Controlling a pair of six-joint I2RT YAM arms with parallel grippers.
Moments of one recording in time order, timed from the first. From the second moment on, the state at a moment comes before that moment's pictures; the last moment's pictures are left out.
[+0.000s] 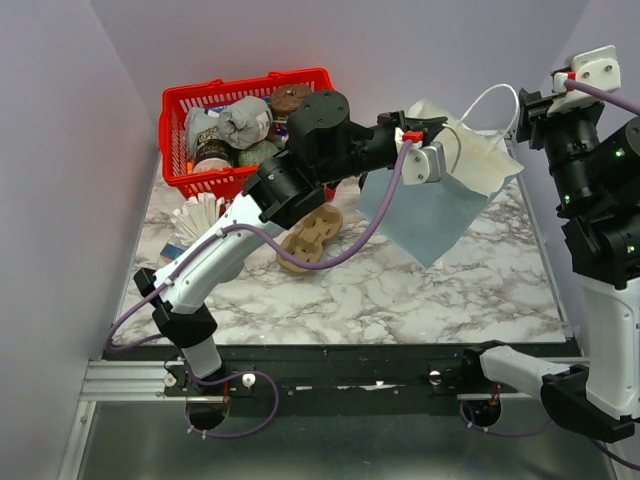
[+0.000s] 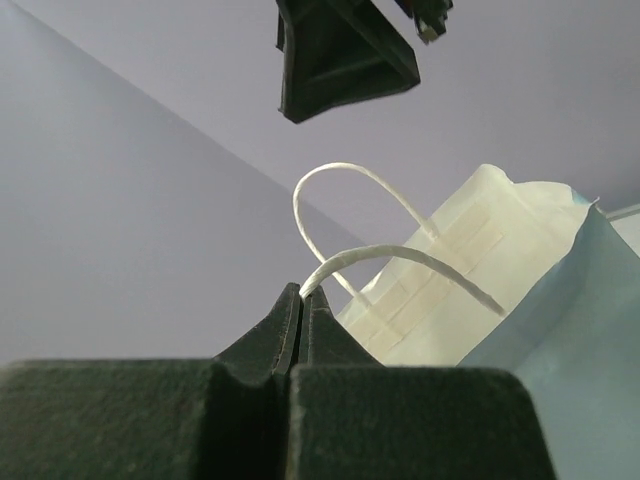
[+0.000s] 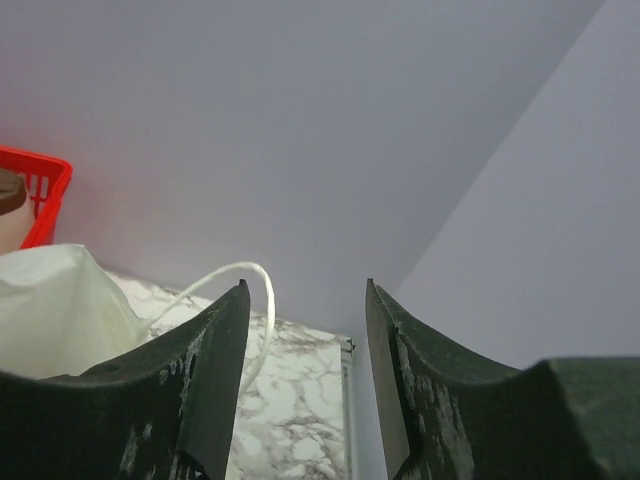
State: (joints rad) left arm -0.97 1.70 2.18 -0.31 0.35 0.81; right arm 0.28 1.12 1.87 -0.54 0.18 -0.46
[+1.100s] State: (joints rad) left arm -0.98 1.22 1.34 -0.38 0.33 0.89; right arm 0.26 1.17 1.74 -0.70 0.03 -0.41
